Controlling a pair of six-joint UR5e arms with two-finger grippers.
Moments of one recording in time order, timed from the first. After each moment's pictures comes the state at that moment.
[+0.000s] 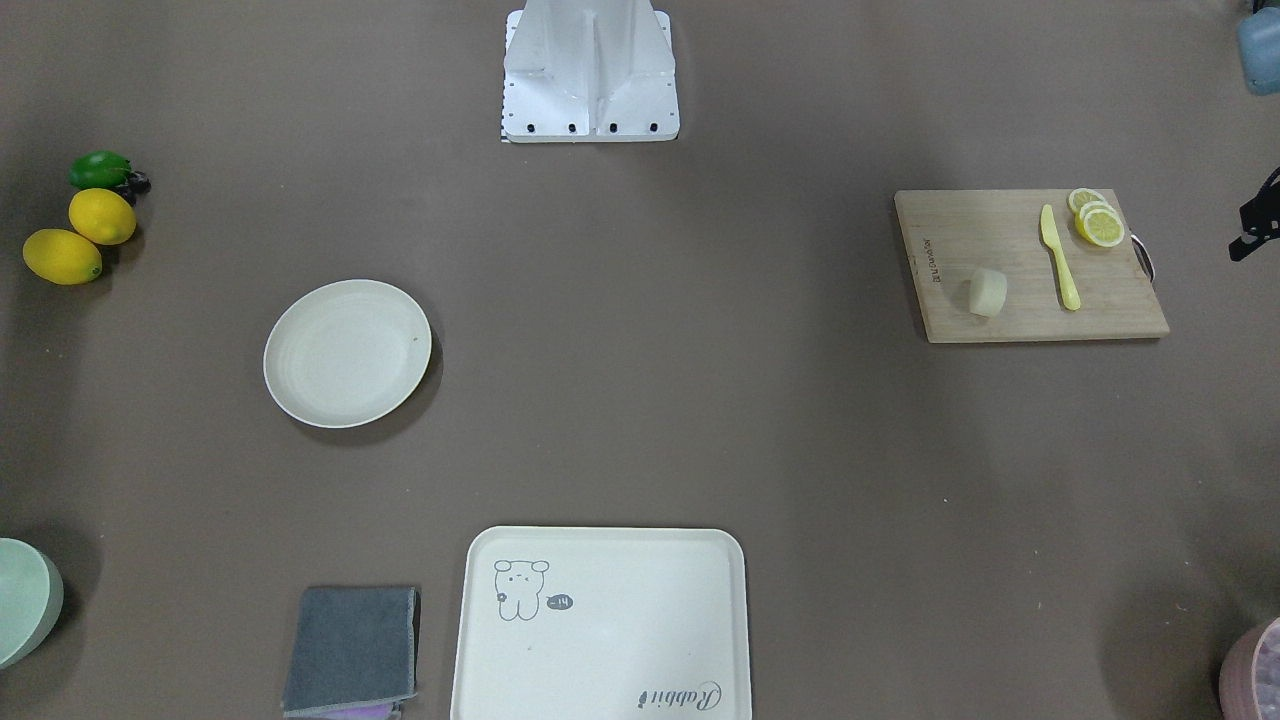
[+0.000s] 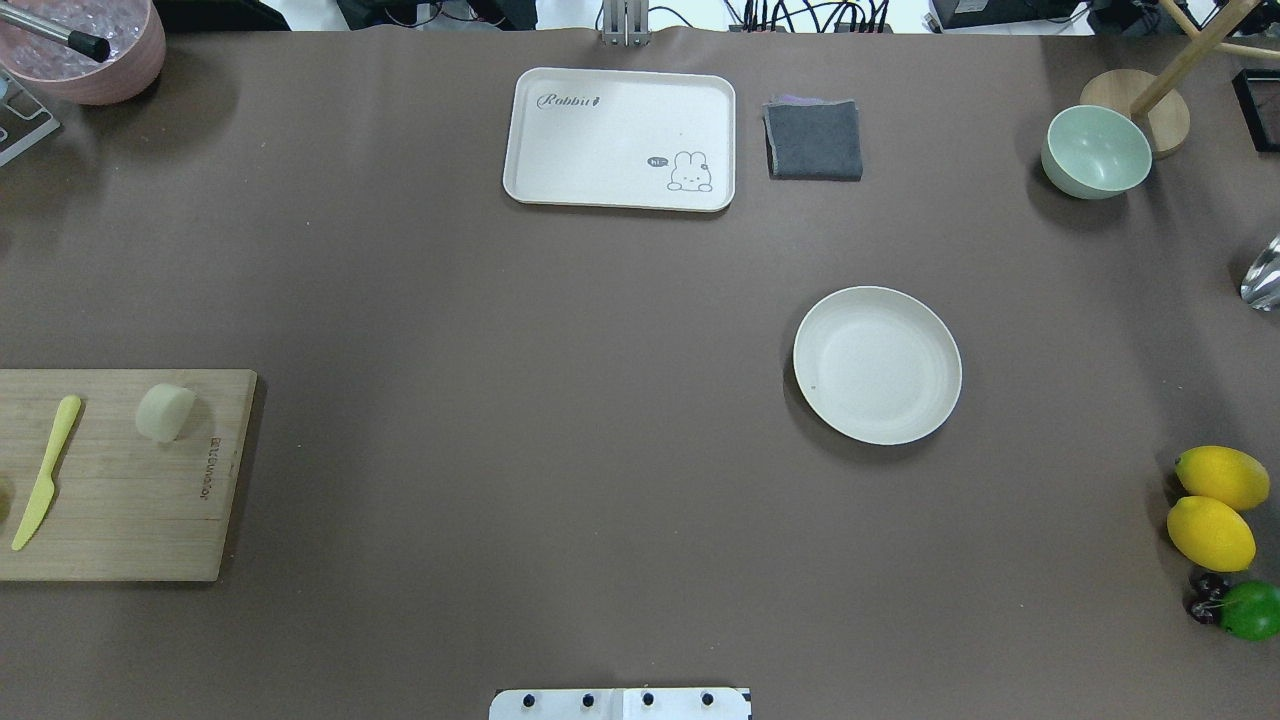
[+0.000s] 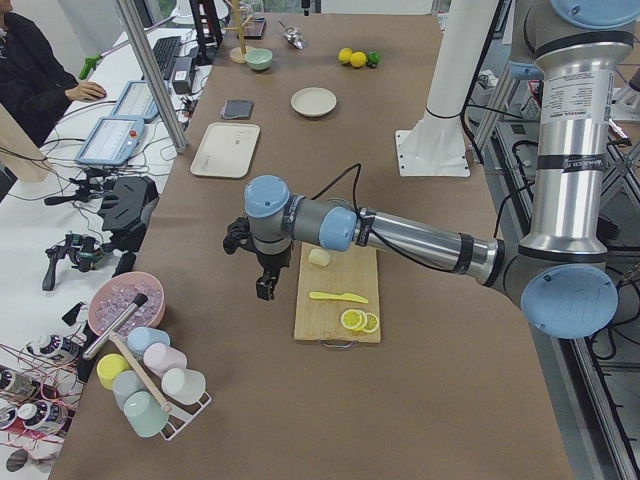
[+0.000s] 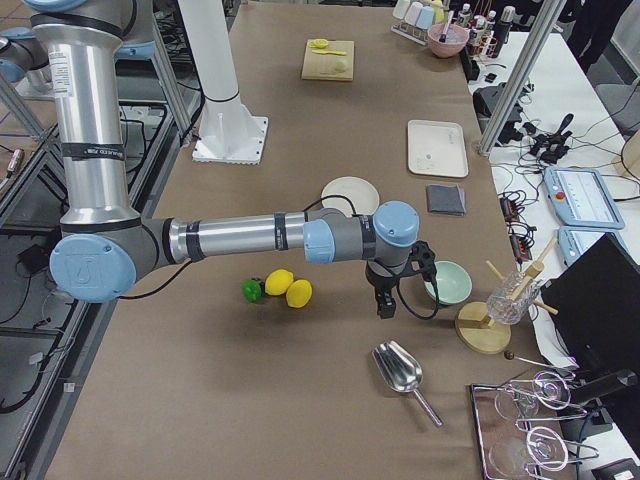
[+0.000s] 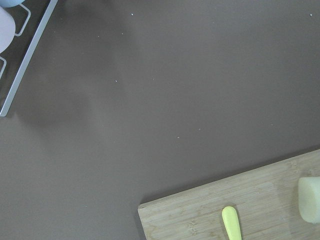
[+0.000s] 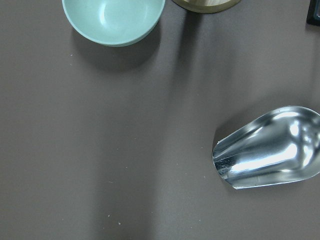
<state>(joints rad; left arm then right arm) -1.42 -1.56 -1.82 -1.57 -2.34 0.03 1.49 -1.52 1.64 -1.56 2.38 -0.05</state>
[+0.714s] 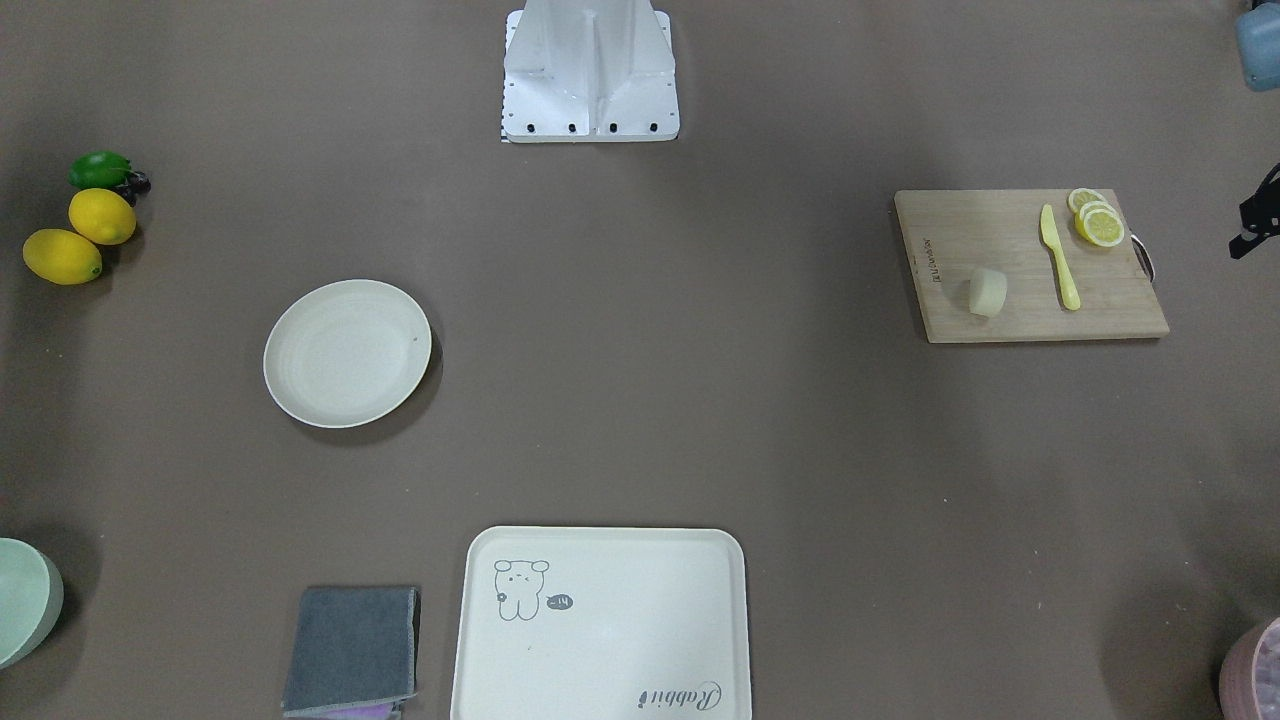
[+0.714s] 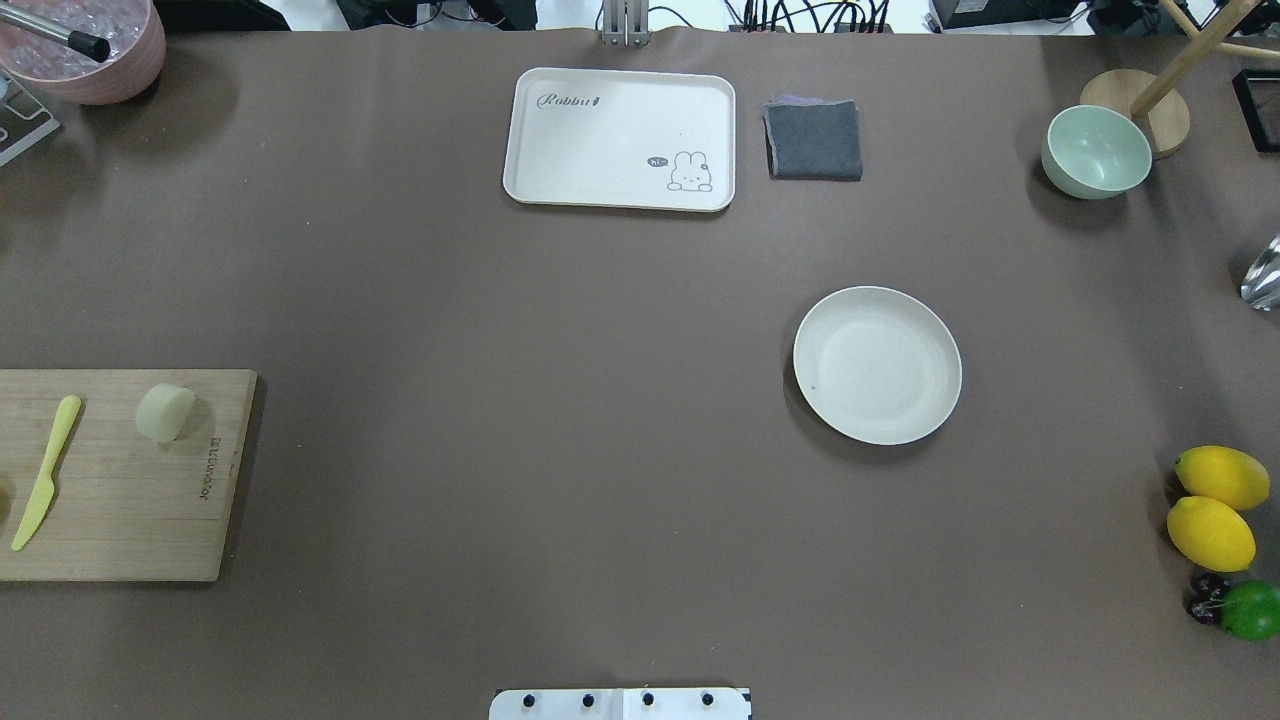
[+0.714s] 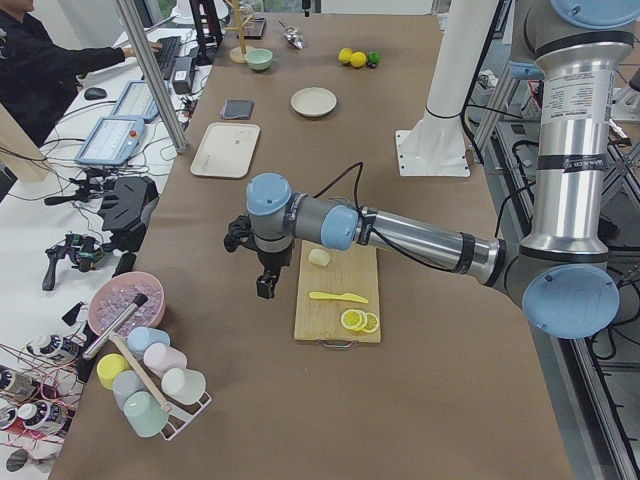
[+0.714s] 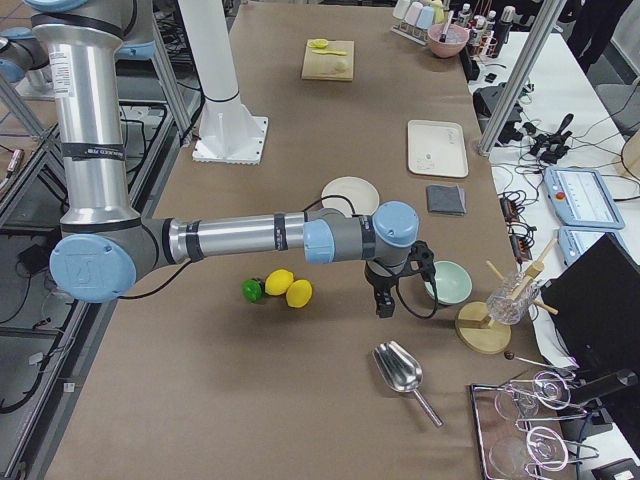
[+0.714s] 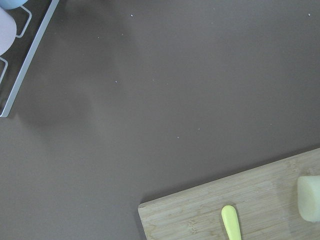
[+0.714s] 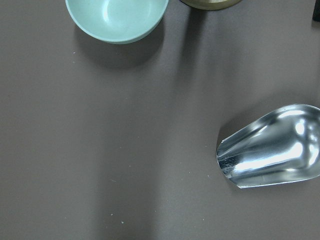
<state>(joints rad) -1.42 -1.56 -1.83 -1.57 -2.34 0.02 1.48 -1.52 1.64 -1.56 2.38 -0.05</state>
